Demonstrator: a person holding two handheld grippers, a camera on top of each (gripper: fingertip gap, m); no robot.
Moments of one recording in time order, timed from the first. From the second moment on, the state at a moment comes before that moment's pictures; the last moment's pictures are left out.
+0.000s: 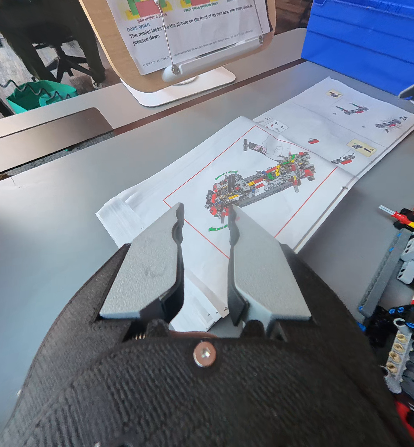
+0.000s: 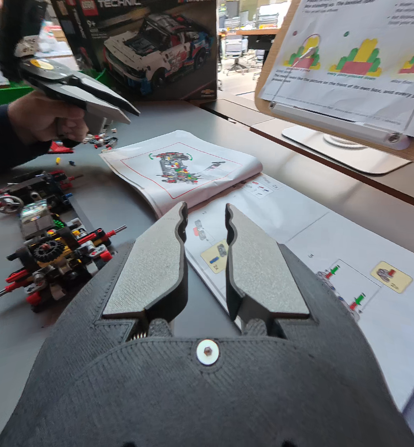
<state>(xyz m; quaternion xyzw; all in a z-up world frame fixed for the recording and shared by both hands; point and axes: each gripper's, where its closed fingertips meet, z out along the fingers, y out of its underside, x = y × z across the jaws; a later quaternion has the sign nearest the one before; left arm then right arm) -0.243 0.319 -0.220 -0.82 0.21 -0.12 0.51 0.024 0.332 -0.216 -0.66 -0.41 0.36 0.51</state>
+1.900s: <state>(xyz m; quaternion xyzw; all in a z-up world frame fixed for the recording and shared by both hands) -0.247 0.317 -0.203 -0.79 0.24 -0.08 0.56 0.079 0.268 -0.230 -0.75 -0.30 0.18 0.56</state>
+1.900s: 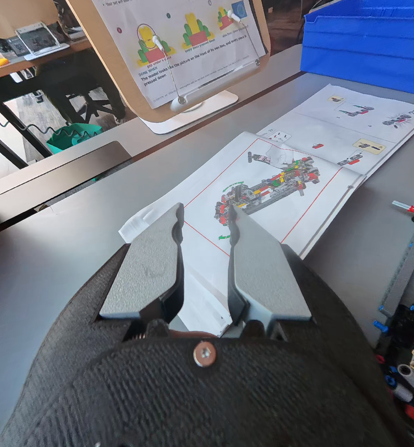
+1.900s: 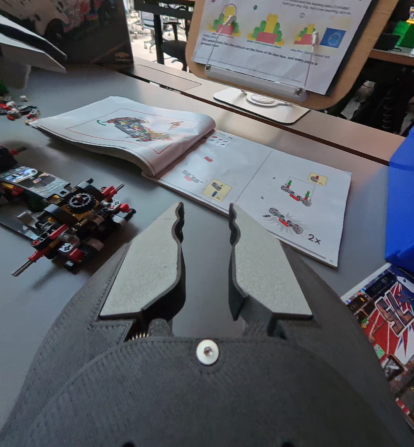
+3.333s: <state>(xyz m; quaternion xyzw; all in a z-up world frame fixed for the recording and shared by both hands) -0.255 0.323 -0.209 -0.80 0.19 -0.14 0.55 0.006 0.291 -0.204 -0.59 -0.46 0.43 0.50</state>
